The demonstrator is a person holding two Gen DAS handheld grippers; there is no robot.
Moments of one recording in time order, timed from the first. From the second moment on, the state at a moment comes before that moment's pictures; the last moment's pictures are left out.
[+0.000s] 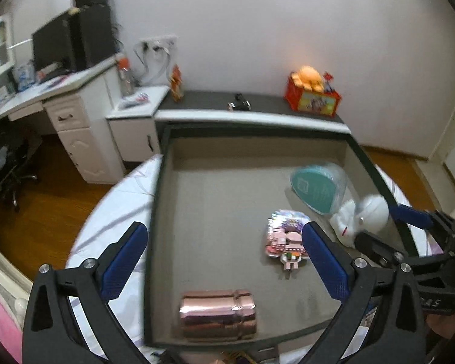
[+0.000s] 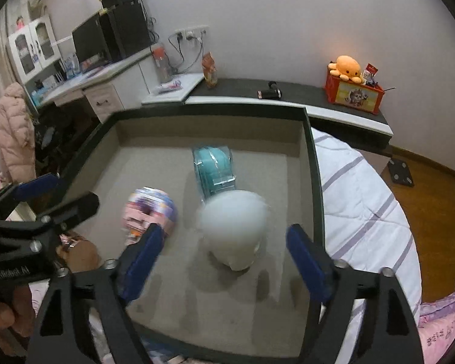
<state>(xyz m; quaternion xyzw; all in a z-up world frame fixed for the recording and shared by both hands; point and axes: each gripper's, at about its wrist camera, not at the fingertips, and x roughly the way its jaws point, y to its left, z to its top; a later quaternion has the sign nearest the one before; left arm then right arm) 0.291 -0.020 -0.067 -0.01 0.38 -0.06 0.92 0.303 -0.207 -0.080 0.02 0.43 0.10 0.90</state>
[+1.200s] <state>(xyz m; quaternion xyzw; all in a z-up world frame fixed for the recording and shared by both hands) 0.059 -0.004 -0.030 -0.01 0.30 -0.02 0.95 0.061 -0.212 -0.010 0.09 0.28 0.11 0.95</state>
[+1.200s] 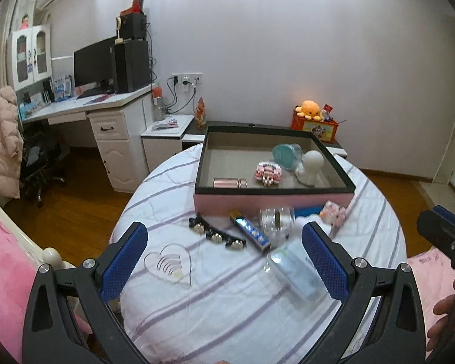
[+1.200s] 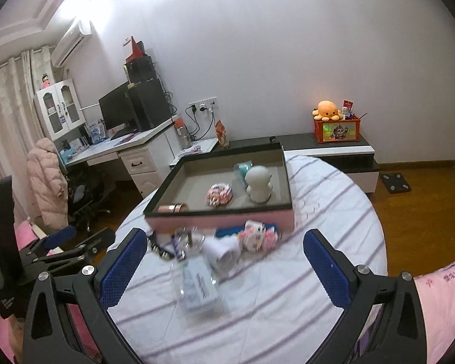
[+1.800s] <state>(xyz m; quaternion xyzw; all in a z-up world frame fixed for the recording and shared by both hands) 0.041 -0.010 -0.044 0.00 0.31 -0.03 0.95 0.039 -0.195 -0.030 0.07 0.30 0.11 0.94</state>
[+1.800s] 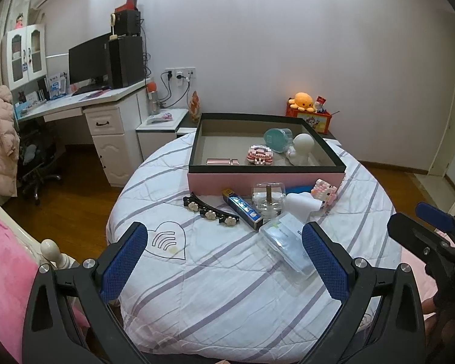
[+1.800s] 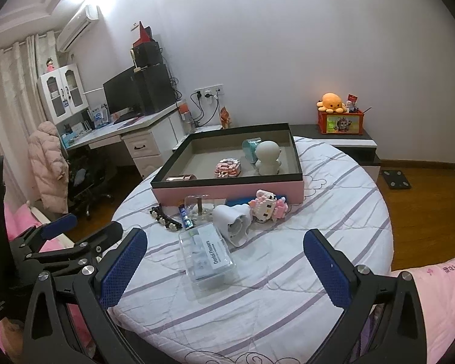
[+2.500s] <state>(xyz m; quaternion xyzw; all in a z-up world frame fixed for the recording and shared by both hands) 0.057 0.000 -0.070 -0.02 0.35 -0.02 0.94 0.049 -0.204 -0.040 0.08 0.32 0.10 0.94</state>
